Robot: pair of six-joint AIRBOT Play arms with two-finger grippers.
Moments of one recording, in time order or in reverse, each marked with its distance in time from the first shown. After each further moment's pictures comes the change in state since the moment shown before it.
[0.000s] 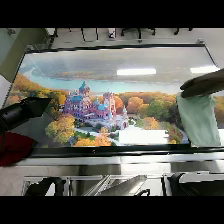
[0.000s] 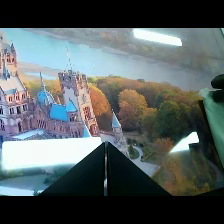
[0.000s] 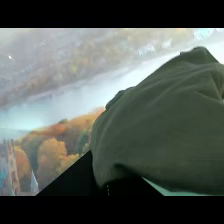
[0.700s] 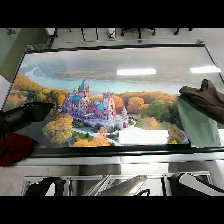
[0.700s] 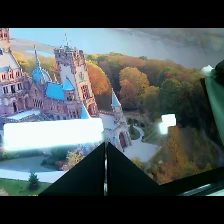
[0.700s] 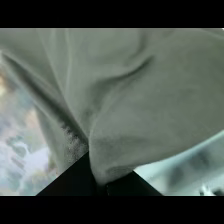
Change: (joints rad) left arm 0.000 0.000 0.000 0.000 0.076 0.011; right arm -0.005 0.352 -0.522 -0.415 -0.211 0.386
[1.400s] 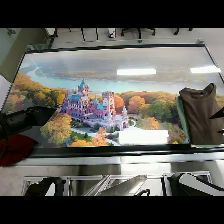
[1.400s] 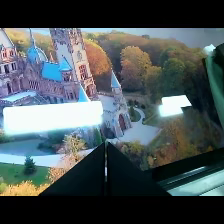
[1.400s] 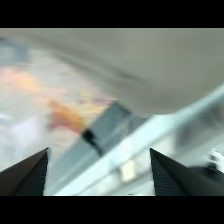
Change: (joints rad) left arm 0.000 0.000 0.000 0.000 0.075 0.004; right arm 0.002 -0.034 -0.164 0.051 -0.003 0.032
